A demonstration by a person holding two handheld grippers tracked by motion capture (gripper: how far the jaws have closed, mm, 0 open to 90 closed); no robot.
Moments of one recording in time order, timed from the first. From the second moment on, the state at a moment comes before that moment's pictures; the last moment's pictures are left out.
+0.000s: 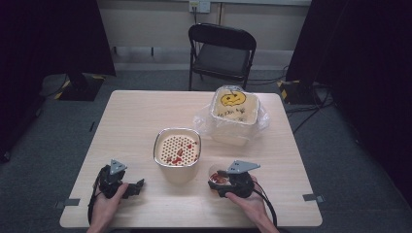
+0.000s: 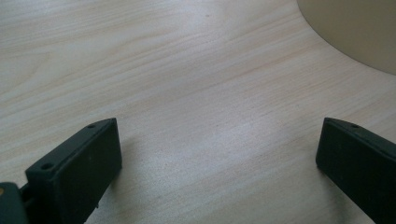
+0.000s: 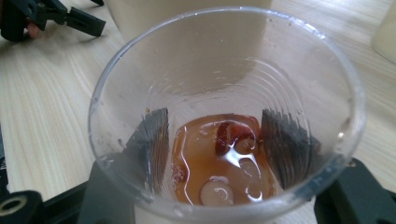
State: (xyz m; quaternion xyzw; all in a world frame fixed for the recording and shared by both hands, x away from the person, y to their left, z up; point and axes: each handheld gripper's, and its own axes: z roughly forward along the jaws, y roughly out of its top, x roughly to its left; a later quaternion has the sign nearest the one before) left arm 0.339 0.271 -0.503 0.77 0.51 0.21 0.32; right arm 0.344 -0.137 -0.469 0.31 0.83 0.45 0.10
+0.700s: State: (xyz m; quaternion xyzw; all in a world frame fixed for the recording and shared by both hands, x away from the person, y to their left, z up) left arm 0.339 0.271 -0.503 0.77 0.51 0.21 0.32; right arm 0.351 -0.151 -0.442 0.34 0.81 0.46 0.13
